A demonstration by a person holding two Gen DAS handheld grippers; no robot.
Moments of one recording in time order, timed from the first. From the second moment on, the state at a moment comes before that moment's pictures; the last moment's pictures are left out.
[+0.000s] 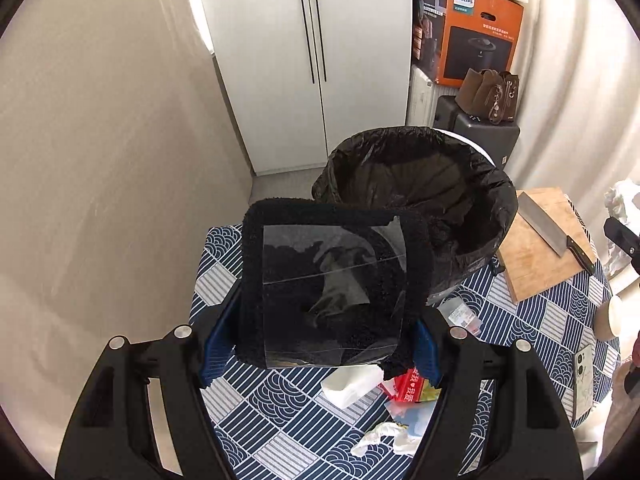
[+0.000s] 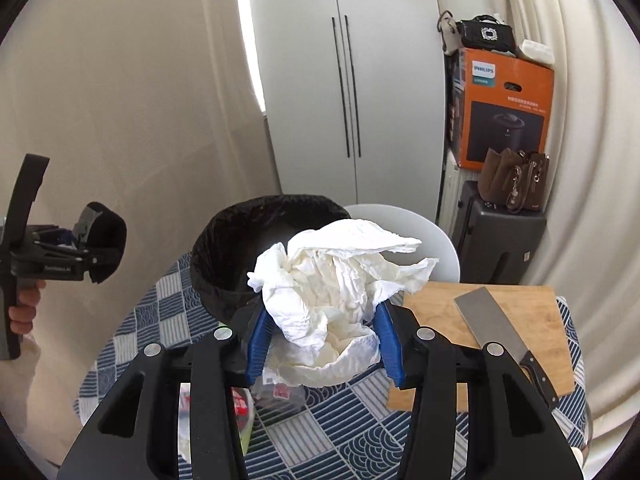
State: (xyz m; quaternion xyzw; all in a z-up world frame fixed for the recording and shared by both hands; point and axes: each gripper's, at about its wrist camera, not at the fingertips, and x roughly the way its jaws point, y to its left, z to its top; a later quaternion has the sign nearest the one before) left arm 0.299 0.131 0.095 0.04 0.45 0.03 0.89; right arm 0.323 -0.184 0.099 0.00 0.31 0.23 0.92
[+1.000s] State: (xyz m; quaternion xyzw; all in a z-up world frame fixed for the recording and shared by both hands) left arm 0.399 0.135 0.085 0.02 0.32 -0.17 0.93; right arm 0.420 -0.104 0.098 0.00 0.31 0.23 0.92
